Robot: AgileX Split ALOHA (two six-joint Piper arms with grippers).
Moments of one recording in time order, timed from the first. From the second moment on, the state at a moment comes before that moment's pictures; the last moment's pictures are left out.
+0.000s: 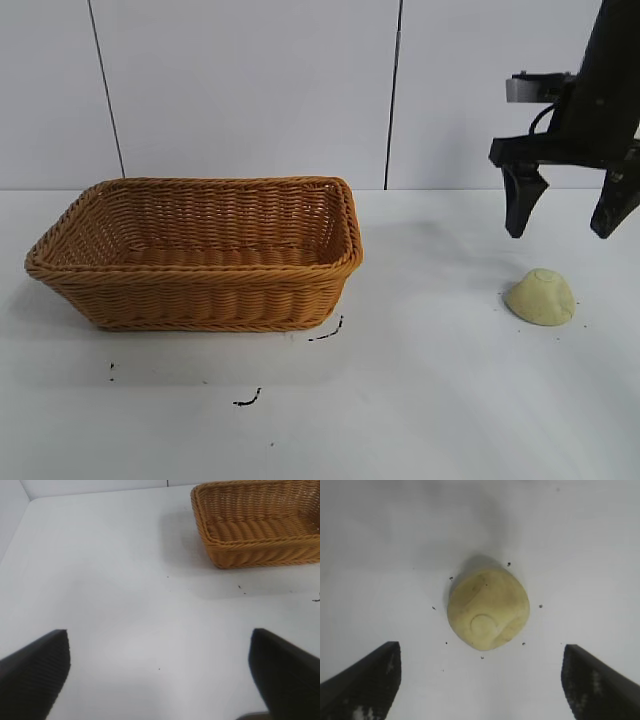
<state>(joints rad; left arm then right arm) 0.00 -0.01 -0.50 0.00 1.07 0.08 0.08 2.19 -1.54 0.02 0.91 -0.01</state>
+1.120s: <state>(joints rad) 0.00 -0.01 -0.50 0.00 1.07 0.08 0.08 2.22 -1.54 0.02 0.89 -0.01</state>
